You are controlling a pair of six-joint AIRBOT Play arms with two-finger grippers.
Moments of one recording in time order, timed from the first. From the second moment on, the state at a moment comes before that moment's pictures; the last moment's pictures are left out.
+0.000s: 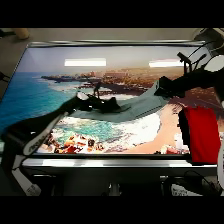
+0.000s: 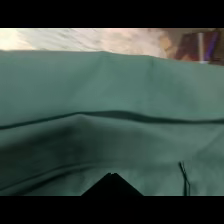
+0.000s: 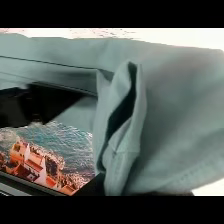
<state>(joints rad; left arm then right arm) -0.50 -1.90 1.41 0.30 -0.78 -1.33 -0.07 -1.38 1.52 -0.98 1.48 1.56</state>
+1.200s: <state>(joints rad) 0.00 -1.07 1.46 1.00 -0.99 -1.45 0.24 -1.71 1.52 -0.74 1.13 1.59</state>
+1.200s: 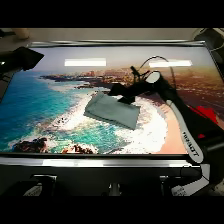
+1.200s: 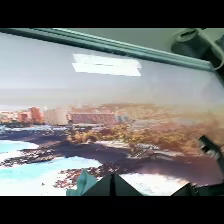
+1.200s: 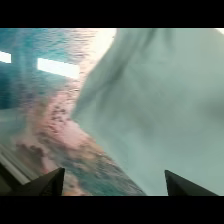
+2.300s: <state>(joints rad) -0.03 -1.06 1.36 1.14 -1.01 -1.45 -0.42 -1.48 1.60 -0.86 1.44 1.63</state>
